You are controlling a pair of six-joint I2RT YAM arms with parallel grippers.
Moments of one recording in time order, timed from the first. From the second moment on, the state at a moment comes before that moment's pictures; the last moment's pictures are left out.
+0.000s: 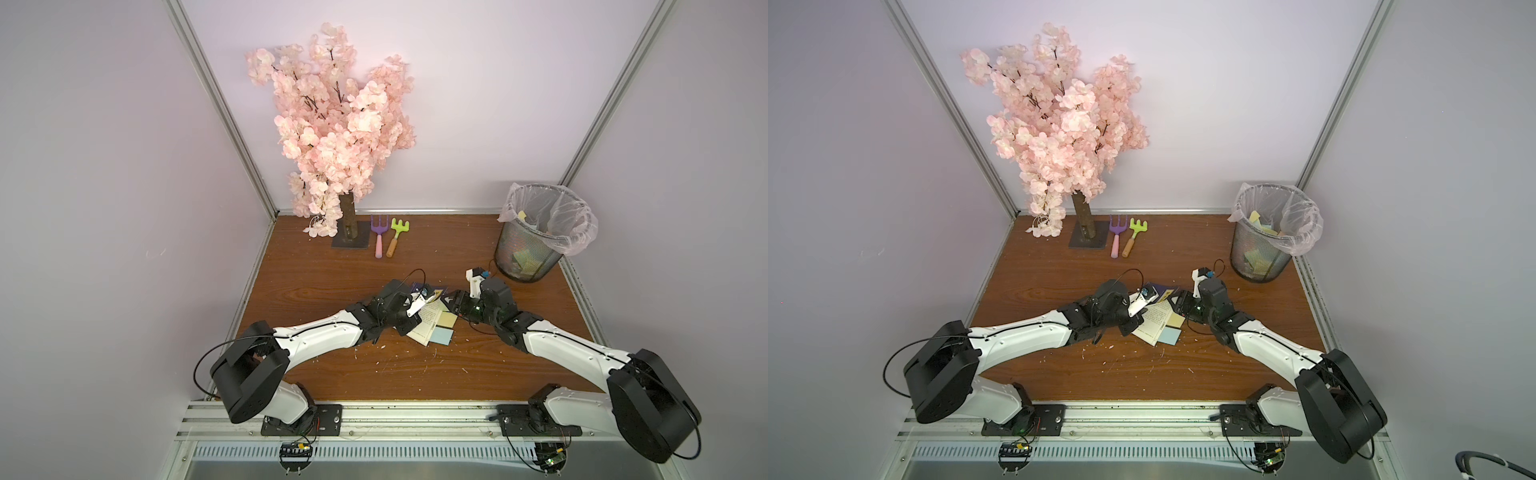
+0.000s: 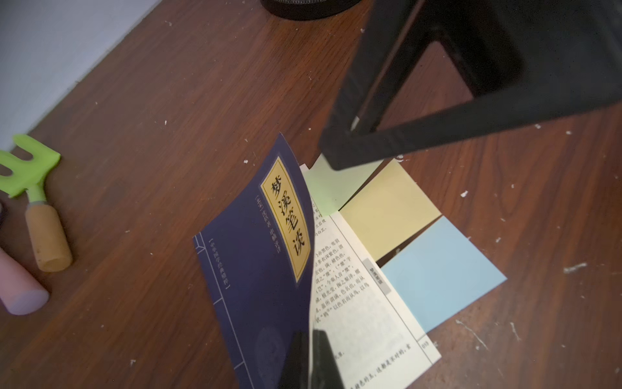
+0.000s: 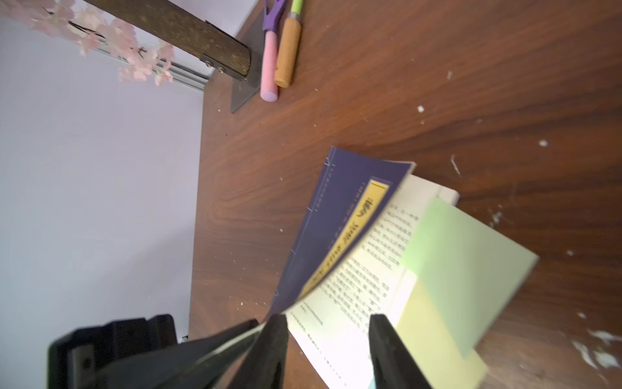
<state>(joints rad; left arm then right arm) -0.81 1.46 0.79 -0.05 0.07 0.22 0.53 1.23 0.53 0.11 -0.20 0.93</state>
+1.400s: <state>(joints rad) -0.22 1.42 0.56 0.23 0.56 -0.09 0.79 1.77 0.78 0.25 -0.07 0.96</state>
